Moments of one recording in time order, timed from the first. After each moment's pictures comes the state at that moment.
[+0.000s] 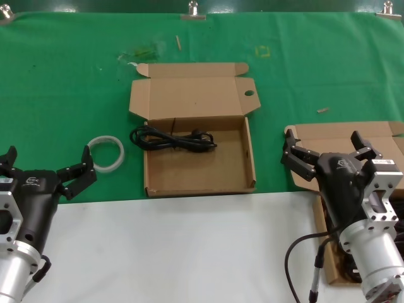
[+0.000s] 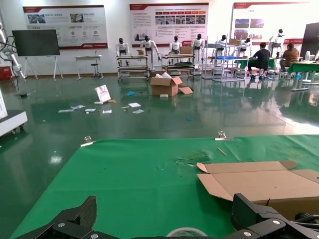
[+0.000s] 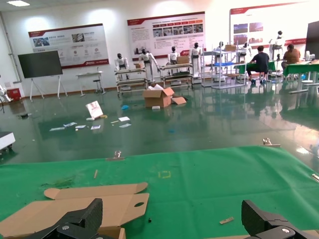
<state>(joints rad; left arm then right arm) 0.00 -0.30 1.60 -1.60 -1.80 0.00 0.00 0.02 0.10 -1.63 1.59 1.83 0.02 -0.05</state>
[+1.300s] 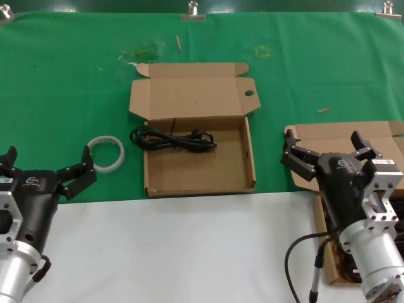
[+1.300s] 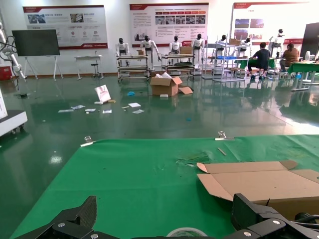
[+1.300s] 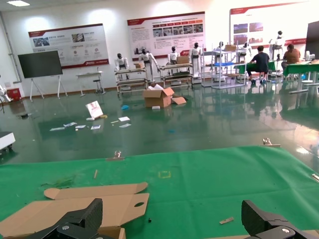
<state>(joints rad) 0.00 -0.30 1.60 -1.60 -1.80 0.00 0.00 0.02 0.10 -1.63 1.59 1.83 0.02 -0.05</state>
